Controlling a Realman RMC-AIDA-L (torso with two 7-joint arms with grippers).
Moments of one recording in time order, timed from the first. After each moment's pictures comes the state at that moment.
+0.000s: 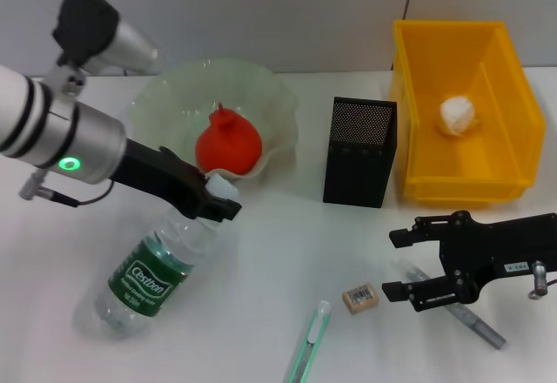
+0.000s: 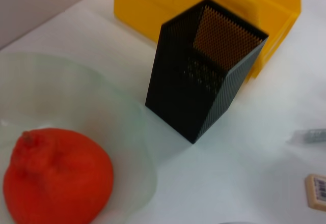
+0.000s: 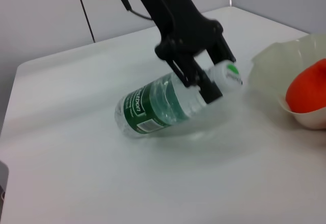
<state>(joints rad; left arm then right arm) -0.72 -2.07 1.08 1.03 2.38 1.46 -2.12 0.57 2.07 -0.76 -0.75 -2.21 -1.61 1.37</state>
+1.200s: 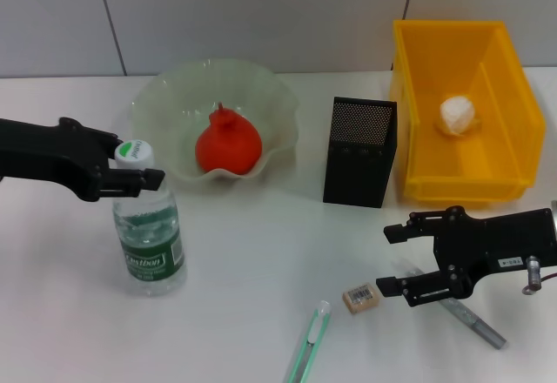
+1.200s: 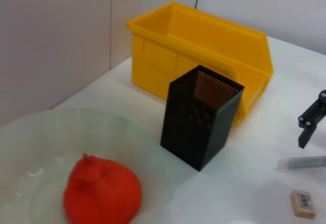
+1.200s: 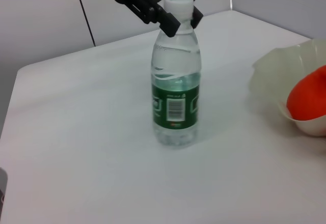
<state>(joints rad) -0.54 -2.01 0.82 1.22 2.22 1.68 -1.89 0.58 2.07 -0.76 -0.75 -2.21 -1.61 1.38</state>
